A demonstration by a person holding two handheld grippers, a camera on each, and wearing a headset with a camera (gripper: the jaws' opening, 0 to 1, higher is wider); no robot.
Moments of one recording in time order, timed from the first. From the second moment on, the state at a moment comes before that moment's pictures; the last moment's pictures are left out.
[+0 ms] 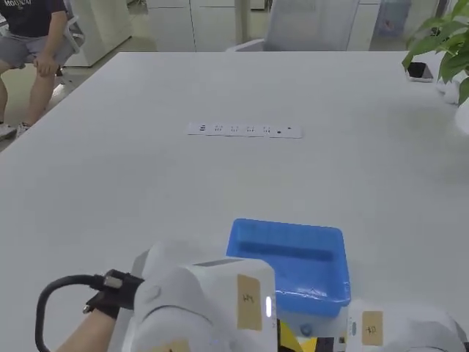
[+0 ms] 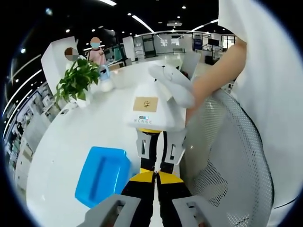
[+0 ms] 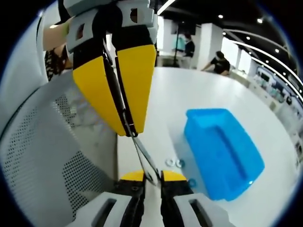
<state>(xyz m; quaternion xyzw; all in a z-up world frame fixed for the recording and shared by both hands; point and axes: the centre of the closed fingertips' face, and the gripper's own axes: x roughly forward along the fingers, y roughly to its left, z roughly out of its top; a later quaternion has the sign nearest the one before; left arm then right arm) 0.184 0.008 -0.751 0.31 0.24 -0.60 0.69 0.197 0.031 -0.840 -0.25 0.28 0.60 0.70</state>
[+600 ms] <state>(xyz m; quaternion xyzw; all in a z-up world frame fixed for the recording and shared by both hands) 0.199 0.005 -0.756 0.31 0.26 -0.61 0.68 0.205 0.028 -0.844 -0.21 0.30 0.59 0.72</state>
